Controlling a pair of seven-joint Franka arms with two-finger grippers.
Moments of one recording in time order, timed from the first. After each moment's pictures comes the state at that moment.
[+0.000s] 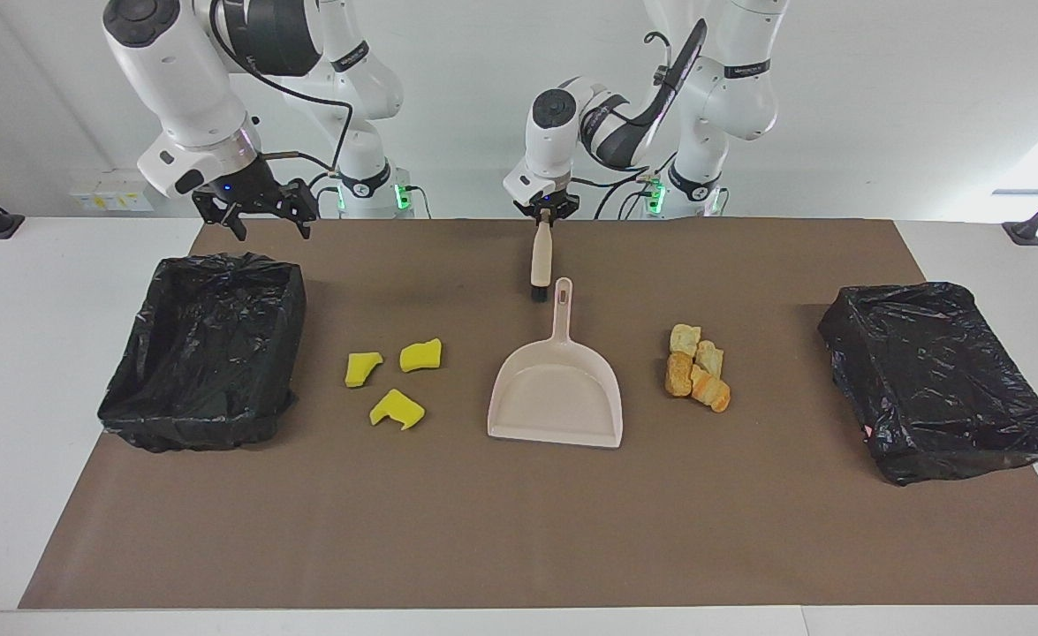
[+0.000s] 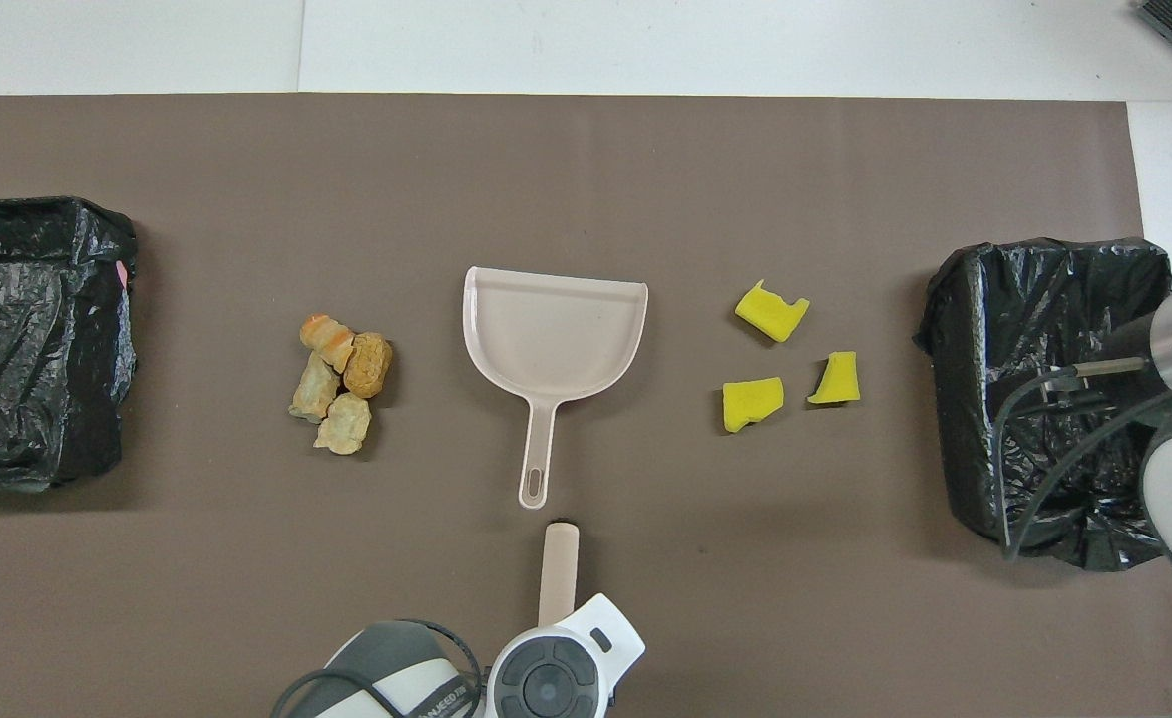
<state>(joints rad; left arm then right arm) -0.96 -0.10 -0.06 -2.40 -0.25 2.09 -0.71 -0.08 -0.10 0.11 -1.81 0.00 1.61 -0.03</state>
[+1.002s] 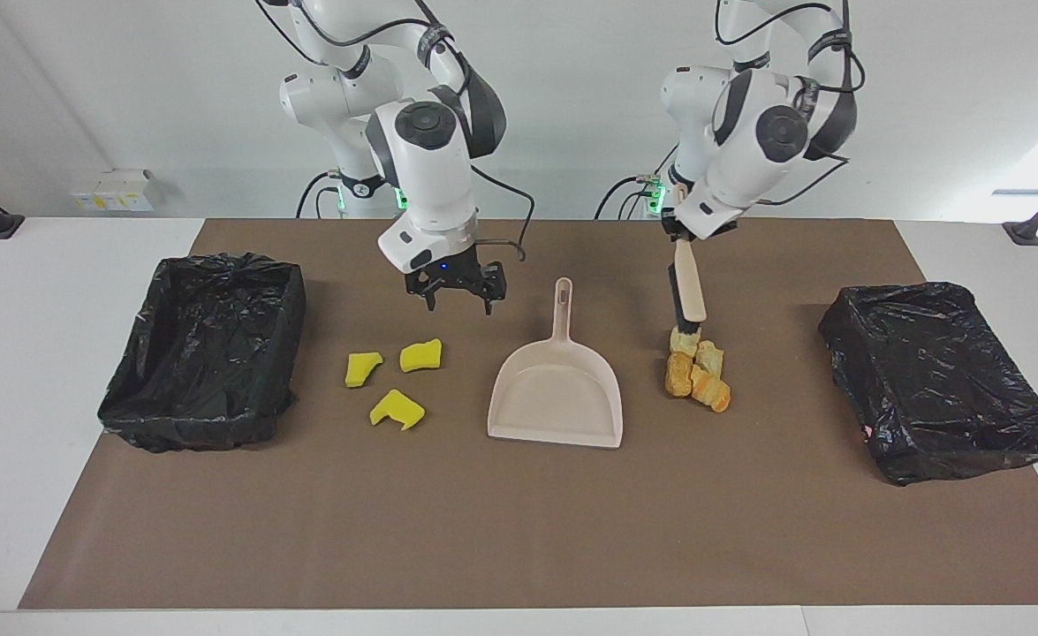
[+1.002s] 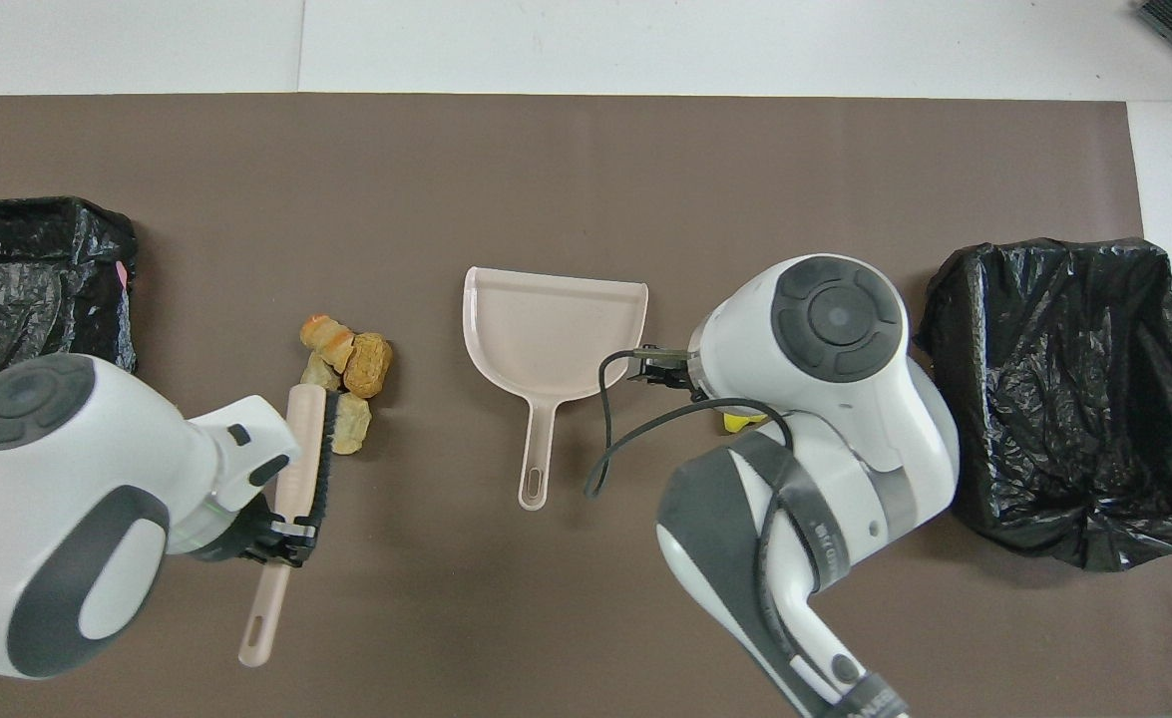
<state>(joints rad) -0.19 -0.23 -0.03 -2.25 -0.11 1.69 -0.07 0.39 0.16 0.11 -1.84 -0.02 2.06 0.67</state>
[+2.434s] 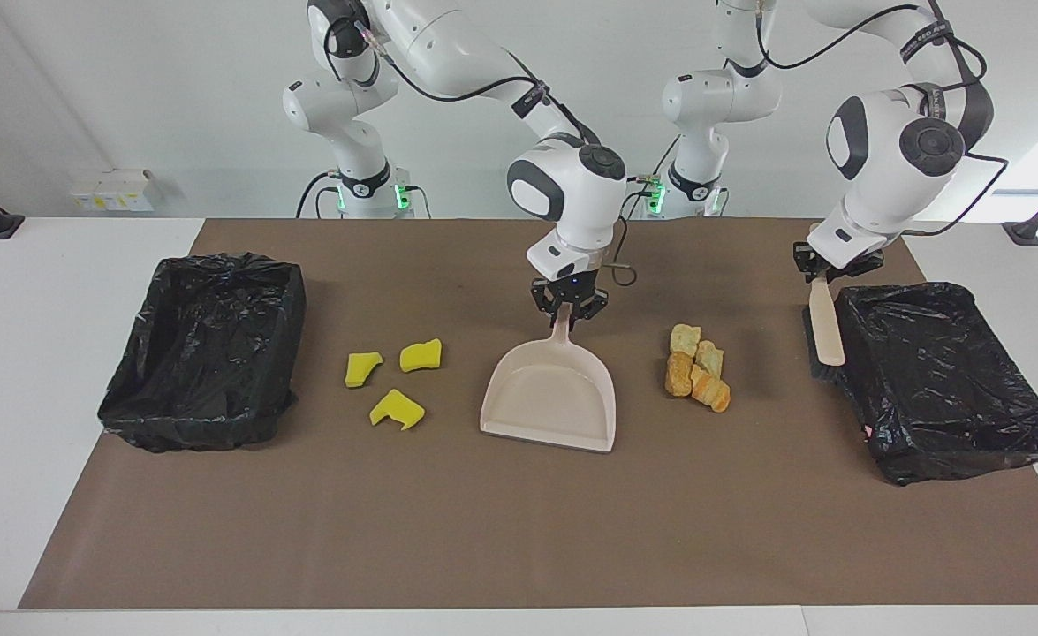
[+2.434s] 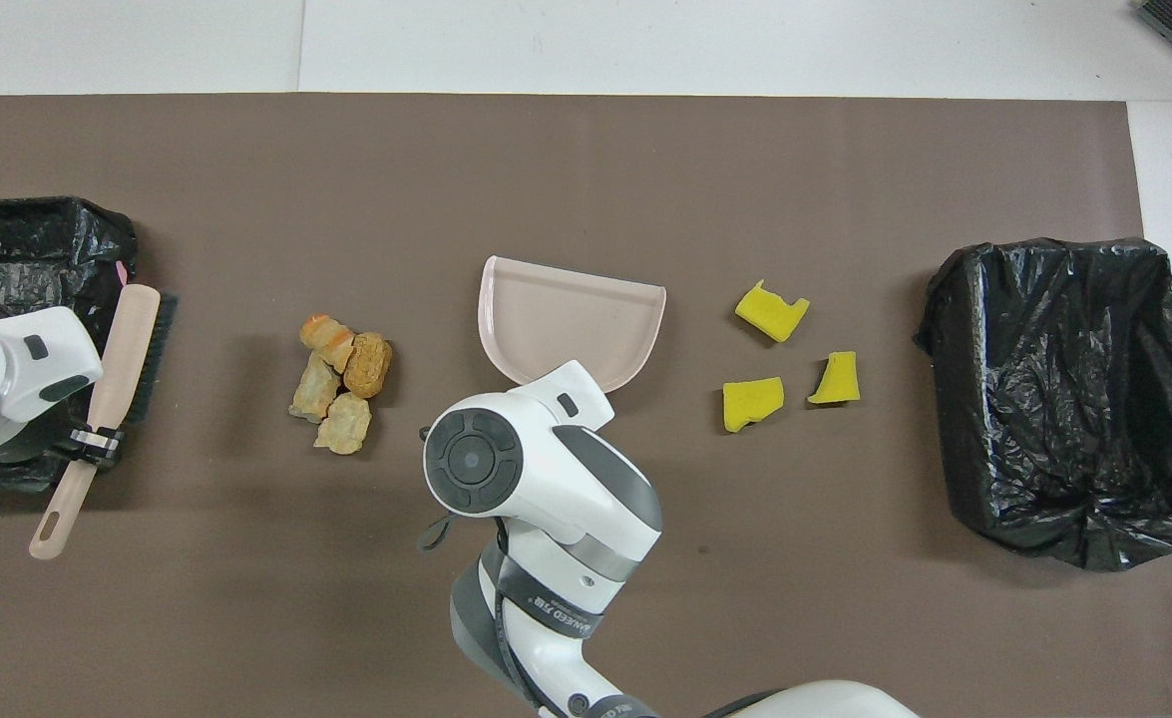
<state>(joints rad) 0.05 -0.09 -0.04 -2.09 0.15 1.79 0.23 0.66 0.42 0.10 -1.71 -0.21 2.12 1.06</state>
